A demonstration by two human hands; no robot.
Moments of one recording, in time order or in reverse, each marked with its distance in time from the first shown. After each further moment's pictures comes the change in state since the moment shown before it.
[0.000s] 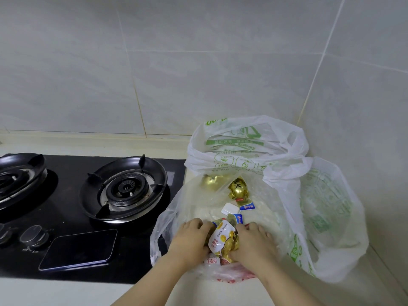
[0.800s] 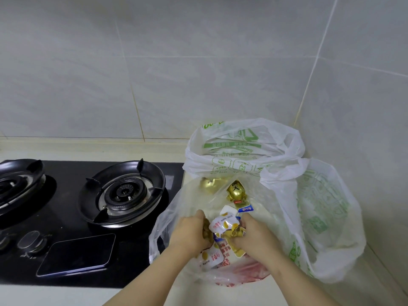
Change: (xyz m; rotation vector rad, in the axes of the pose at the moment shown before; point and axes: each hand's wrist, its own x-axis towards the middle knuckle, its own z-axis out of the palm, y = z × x) left_hand 0.014 0.010 -0.021 -0.115 0.039 -0.215; right_hand 0.005 0.013 -0.019 0.507 -0.007 0.055
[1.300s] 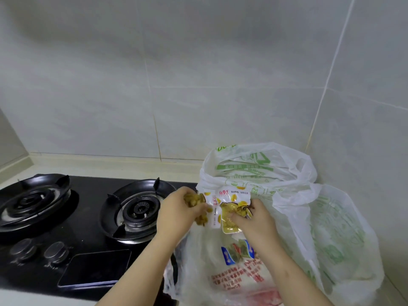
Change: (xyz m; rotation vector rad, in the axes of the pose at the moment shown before) left_hand -0.019 -0.007 -0.103 -0.546 0.529 -0.082; right_hand -0.005 -0.069 -0.039 0.662 0.247 -0.158
